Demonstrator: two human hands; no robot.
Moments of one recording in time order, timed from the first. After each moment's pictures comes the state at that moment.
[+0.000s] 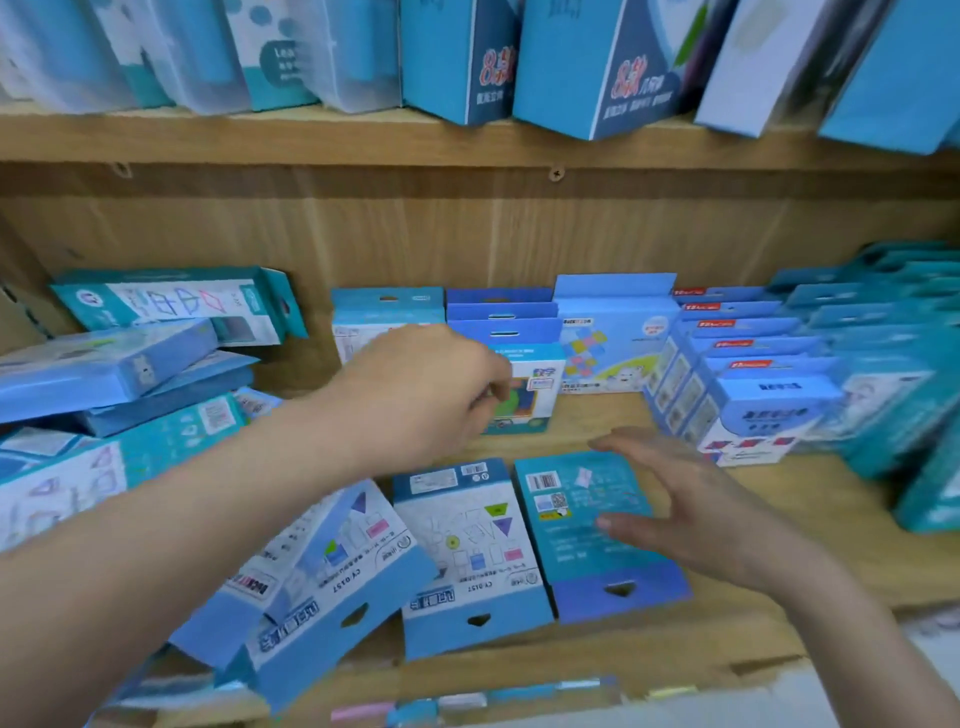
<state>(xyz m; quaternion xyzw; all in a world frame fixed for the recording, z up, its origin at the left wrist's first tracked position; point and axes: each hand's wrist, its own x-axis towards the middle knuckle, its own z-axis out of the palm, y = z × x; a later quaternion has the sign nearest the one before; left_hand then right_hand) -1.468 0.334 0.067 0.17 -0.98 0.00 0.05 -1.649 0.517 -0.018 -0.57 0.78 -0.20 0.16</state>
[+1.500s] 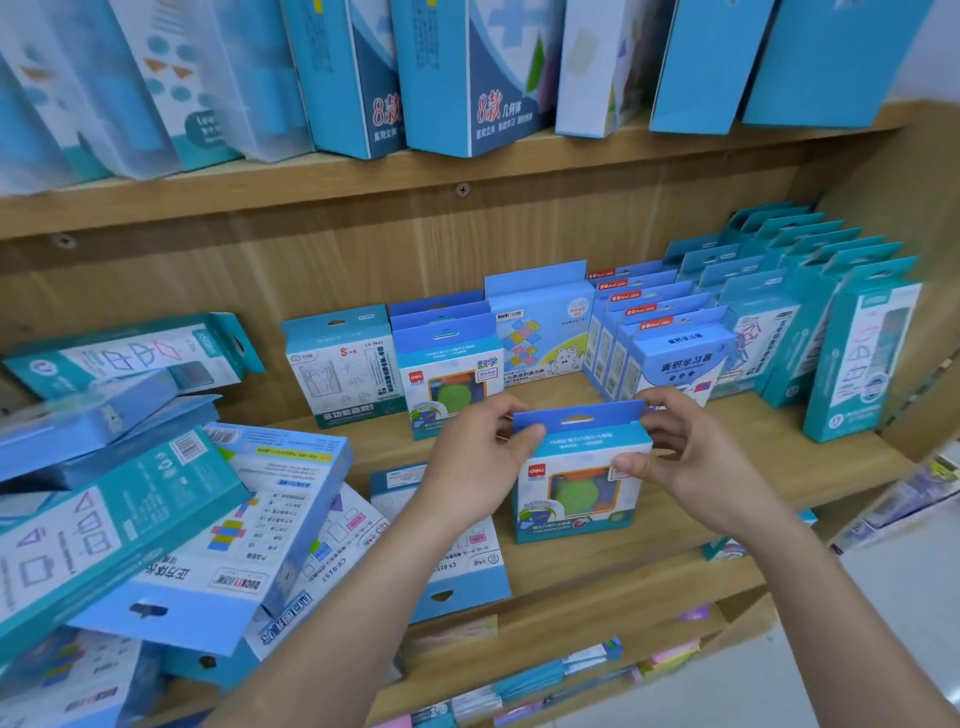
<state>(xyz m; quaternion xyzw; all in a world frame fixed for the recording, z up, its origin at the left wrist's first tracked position) -1.508 0.398 -0.023 0.24 -0.82 -0.49 0.18 -1.645 0.566 -0.032 -0.35 0.76 -0.51 0.17</state>
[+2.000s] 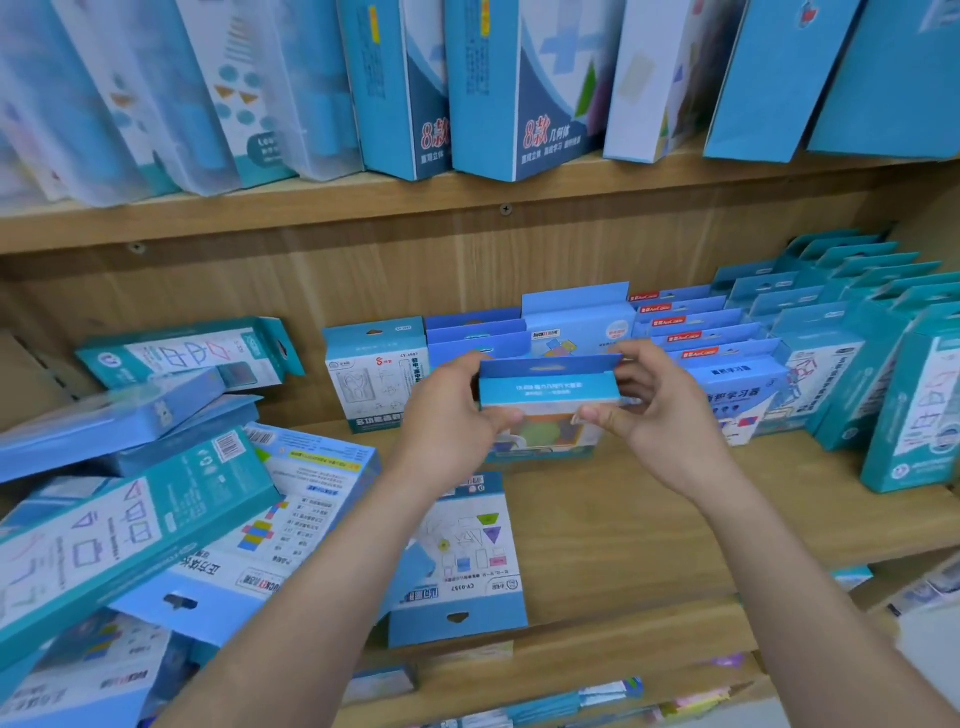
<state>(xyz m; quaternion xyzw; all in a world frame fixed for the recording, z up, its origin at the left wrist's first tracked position) -1.500 0.362 0.017 0.30 -0.84 -0.38 0.25 -1.642 0.498 0.004 -0.41 0.70 -0.57 0.12</state>
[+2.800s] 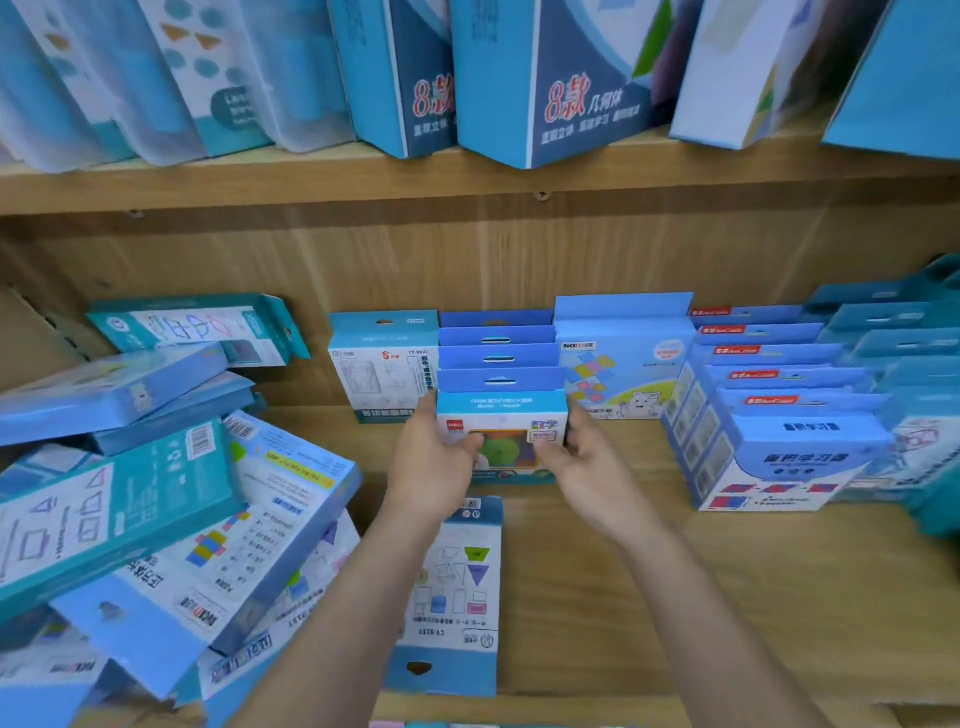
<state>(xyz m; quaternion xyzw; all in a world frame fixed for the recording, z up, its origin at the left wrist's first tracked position) -1.526 0.344 -0.034 0.49 -0.68 -0.47 0.29 -1.658 0.423 -0.064 -0.42 0.69 -0.51 0.30</state>
